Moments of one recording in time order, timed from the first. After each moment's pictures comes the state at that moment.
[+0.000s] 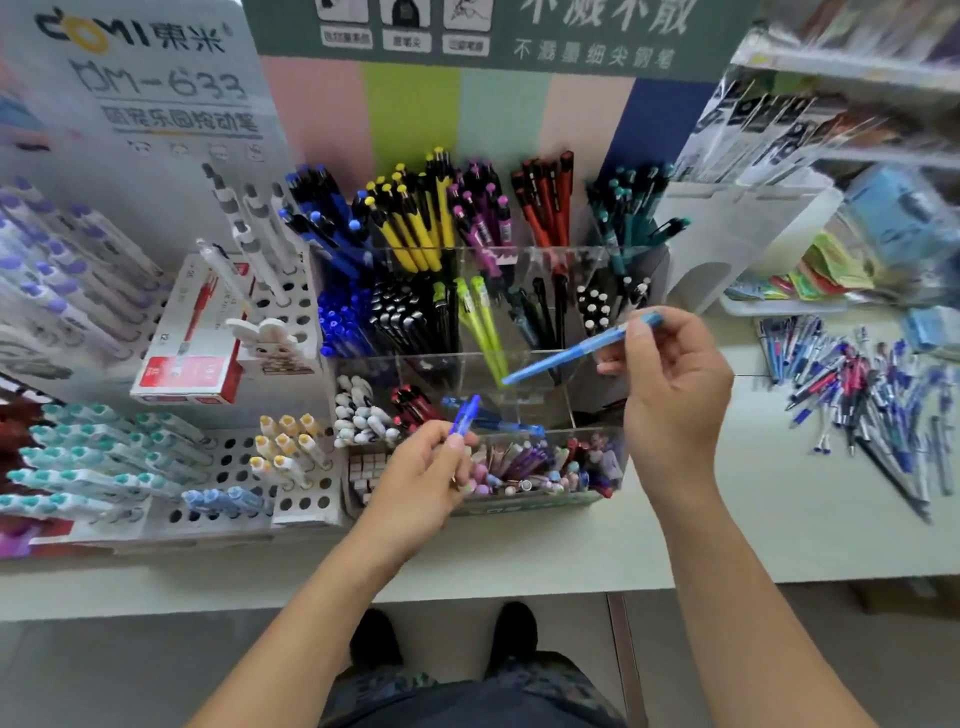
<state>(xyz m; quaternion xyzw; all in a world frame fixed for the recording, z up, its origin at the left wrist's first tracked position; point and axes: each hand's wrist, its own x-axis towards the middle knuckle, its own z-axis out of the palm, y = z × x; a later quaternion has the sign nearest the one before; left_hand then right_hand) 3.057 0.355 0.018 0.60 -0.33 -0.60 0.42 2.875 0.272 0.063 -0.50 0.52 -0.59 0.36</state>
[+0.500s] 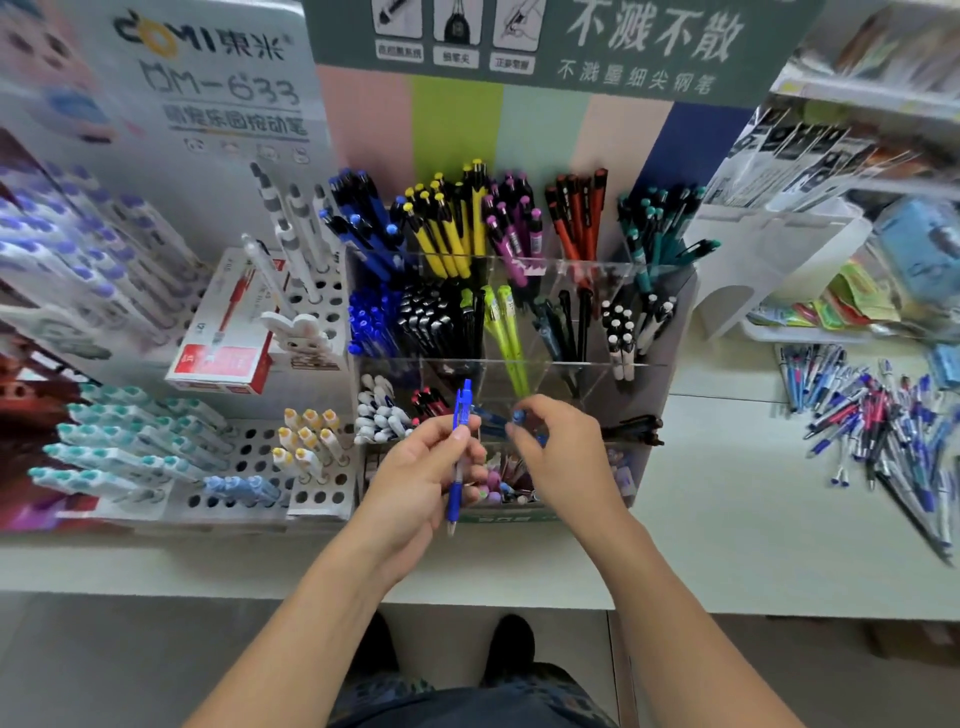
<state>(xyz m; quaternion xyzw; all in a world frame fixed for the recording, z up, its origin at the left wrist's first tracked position) 3.067 0.359 0.029 0.51 -0.18 -0.65 0.53 2.919 0.284 0.001 -0.74 0.58 -0.20 0.28</state>
